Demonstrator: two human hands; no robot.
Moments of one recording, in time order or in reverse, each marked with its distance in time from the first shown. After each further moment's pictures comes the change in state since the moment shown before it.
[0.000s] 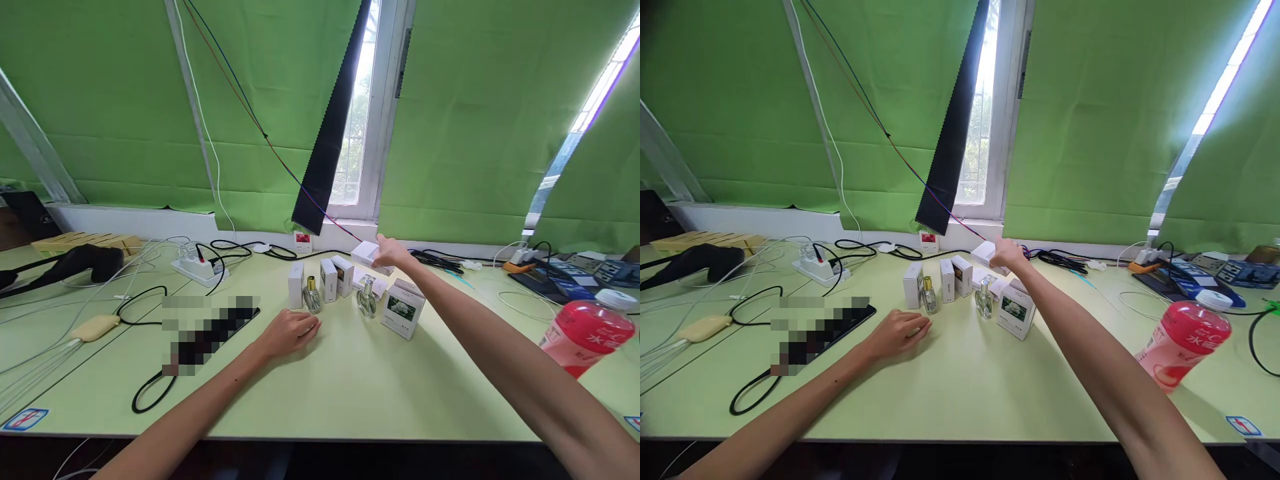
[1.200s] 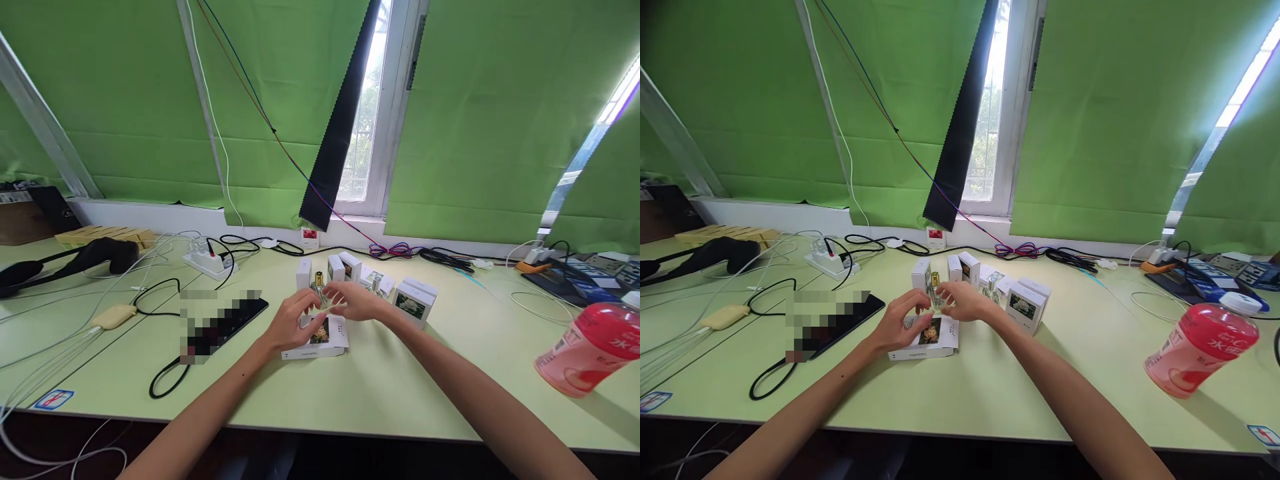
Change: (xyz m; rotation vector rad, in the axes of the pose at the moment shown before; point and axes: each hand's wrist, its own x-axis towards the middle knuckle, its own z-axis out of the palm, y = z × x) left_hand 0.008 0.010 -0.021 -0.342 0.154 -0.288; right_hand -0.091 -0.073 0.081 0.503 -0.169 -0.705
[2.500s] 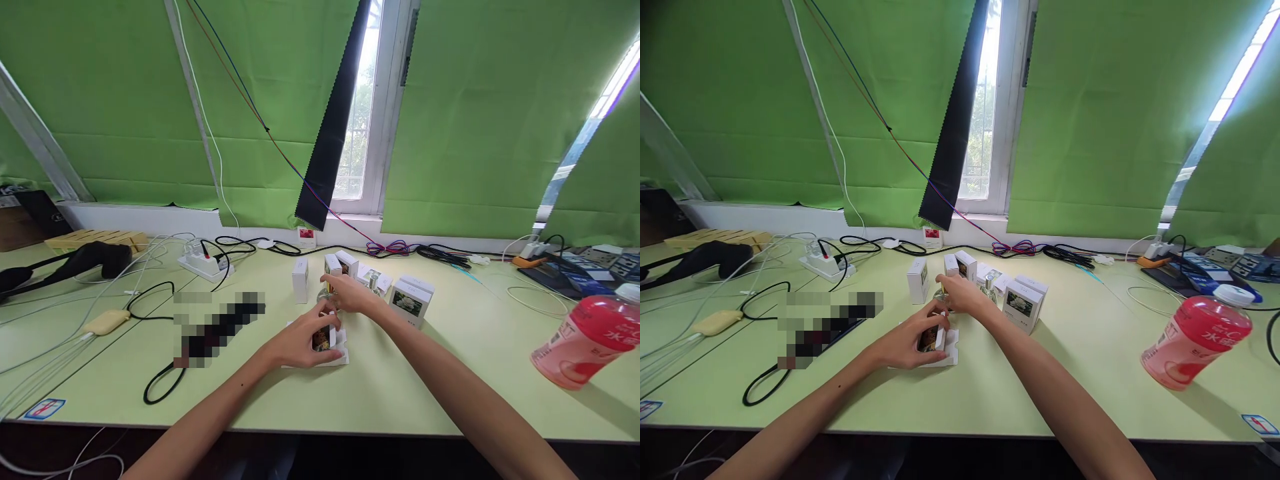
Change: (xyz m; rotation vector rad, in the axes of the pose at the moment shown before) left_hand 0.003 0.026 0.004 -0.143 -0.534 -0.197; right_hand 0.019 0.005 -0.002 -0.365 -0.070 0.136
